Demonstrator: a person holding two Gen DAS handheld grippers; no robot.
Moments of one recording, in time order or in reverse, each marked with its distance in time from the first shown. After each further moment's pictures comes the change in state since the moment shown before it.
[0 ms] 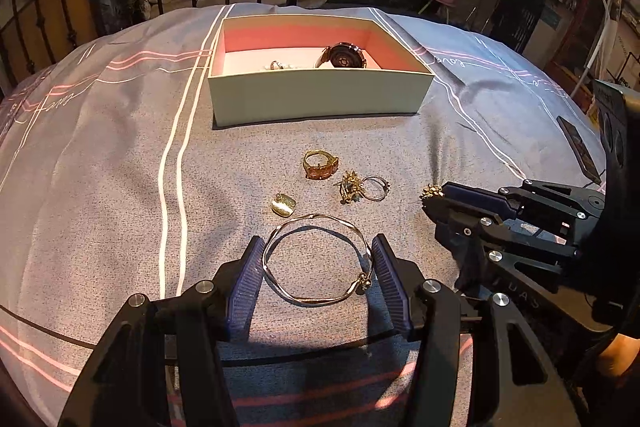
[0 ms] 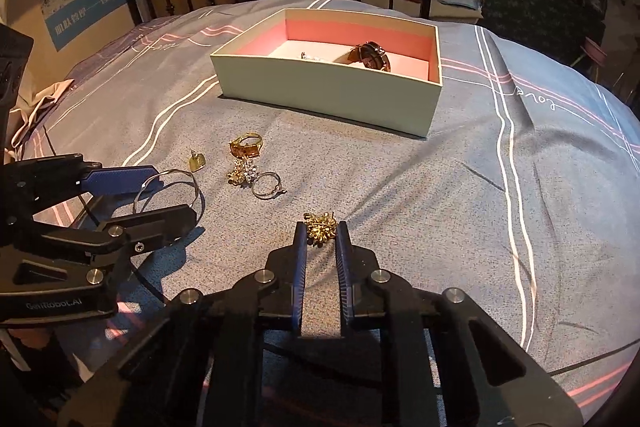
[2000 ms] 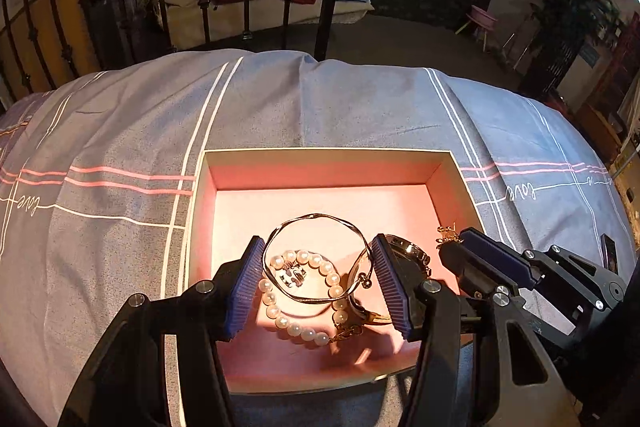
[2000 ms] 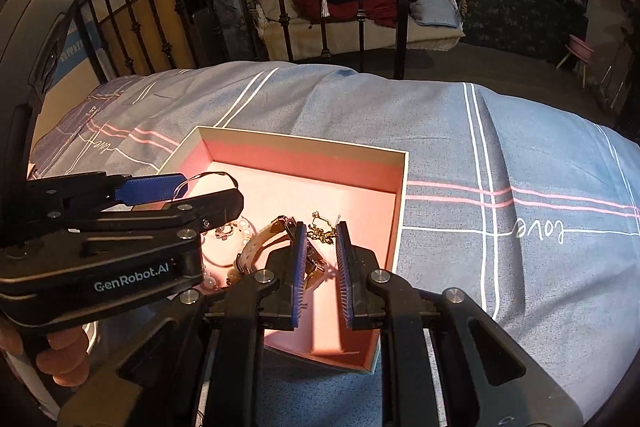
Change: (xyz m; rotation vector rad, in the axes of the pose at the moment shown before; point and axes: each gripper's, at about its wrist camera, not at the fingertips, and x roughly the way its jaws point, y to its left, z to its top) left arm 0.085 0.025 0.173 -0.112 0.002 0.067; right arm 0.065 -0.059 0.144 0.087 -0.075 -0.036
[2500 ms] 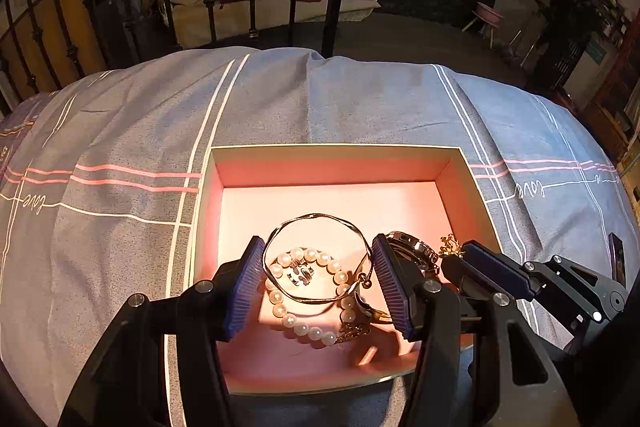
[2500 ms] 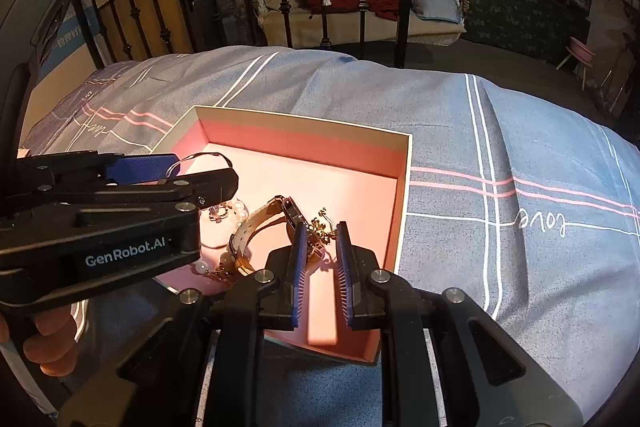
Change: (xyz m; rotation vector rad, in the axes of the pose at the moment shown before) left arm 0.000 0.000 0.003 0.008 0.005 0.034; right arm 0.006 0.003 -0.010 -0.030 0.034 -0.020
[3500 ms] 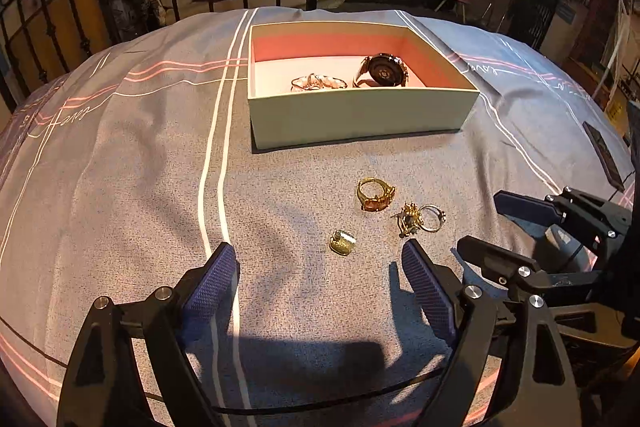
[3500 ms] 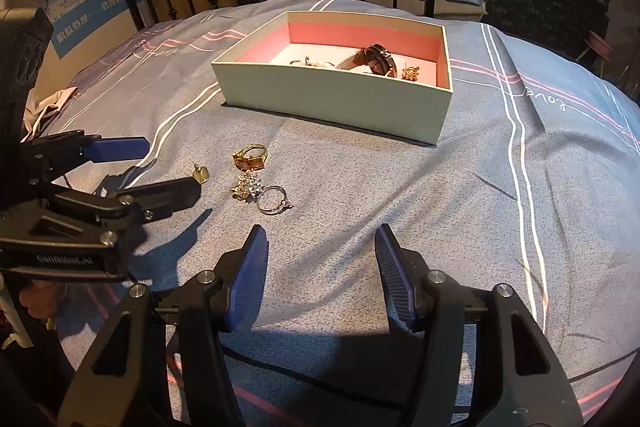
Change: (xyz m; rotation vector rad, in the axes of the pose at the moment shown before) left arm -0.069 0.019 -0.156 0.129 -0.008 -0.013; right arm -0.069 0.048 -0.127 -0.048 0.049 0.094
